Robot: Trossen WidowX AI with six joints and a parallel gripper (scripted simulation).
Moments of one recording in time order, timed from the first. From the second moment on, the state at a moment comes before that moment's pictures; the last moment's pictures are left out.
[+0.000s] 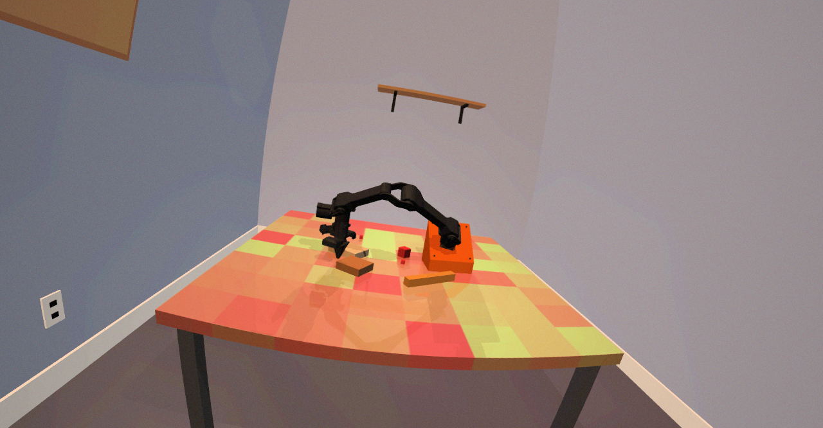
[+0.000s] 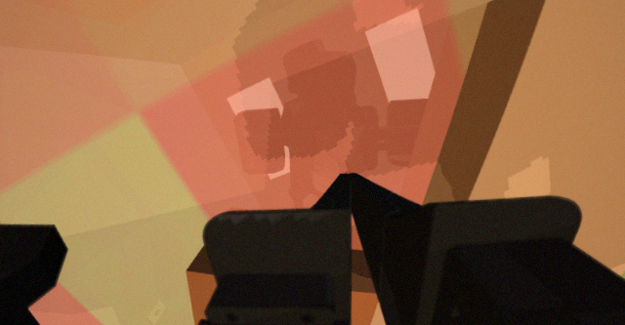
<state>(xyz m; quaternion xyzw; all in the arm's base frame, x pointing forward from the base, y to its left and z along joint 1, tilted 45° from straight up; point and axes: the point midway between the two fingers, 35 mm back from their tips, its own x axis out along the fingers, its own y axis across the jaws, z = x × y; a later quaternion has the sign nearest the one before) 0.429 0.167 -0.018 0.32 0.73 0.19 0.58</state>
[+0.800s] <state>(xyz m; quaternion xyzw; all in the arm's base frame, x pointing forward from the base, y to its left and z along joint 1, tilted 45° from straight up) 0.414 0.130 0.018 0.33 0.73 0.18 0.57</state>
